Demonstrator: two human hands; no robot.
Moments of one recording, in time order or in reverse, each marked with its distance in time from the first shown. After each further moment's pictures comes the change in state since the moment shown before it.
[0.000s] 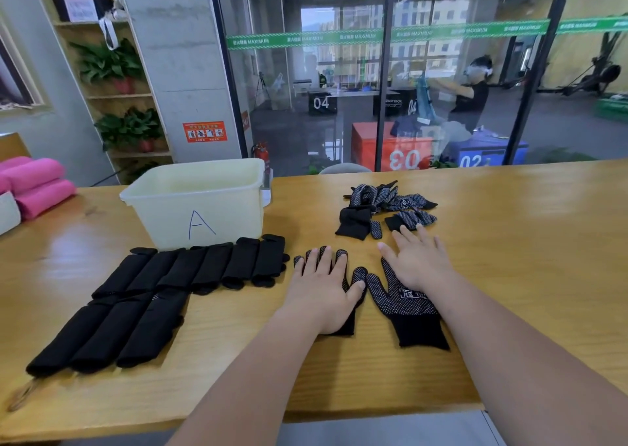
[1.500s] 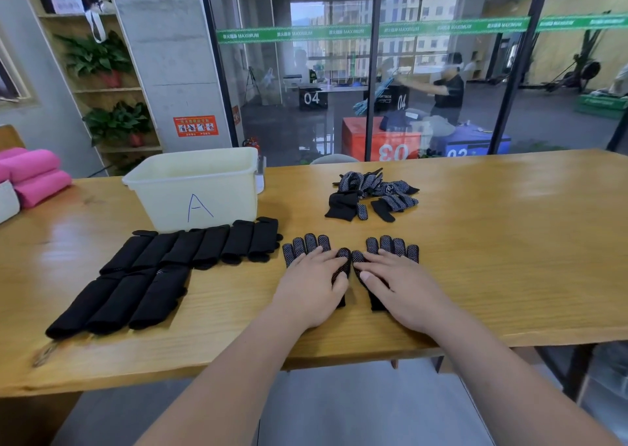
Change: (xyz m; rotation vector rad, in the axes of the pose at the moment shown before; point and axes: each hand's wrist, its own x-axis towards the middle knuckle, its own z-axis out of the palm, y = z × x) left_hand -0.056 0.007 0.001 -0.212 0.178 0.163; right_hand -0.135 -0.007 -0.001 0.239 0.026 -0.337
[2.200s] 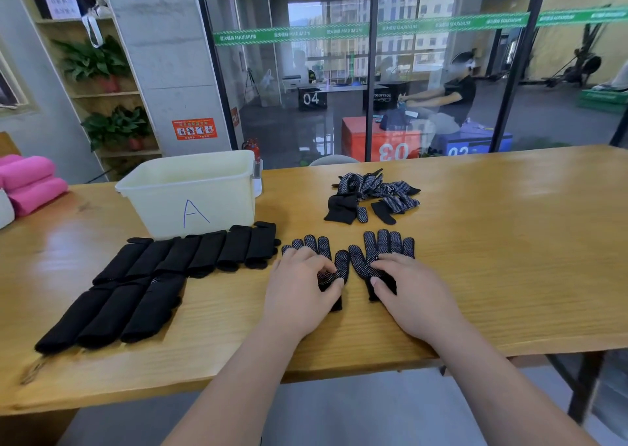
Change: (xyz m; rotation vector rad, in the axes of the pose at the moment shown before) left_hand -0.010 -0.004 -0.004 -0.031 0.374 -0.052; right_hand -0.004 0.001 0.001 -0.042 0.208 0.114
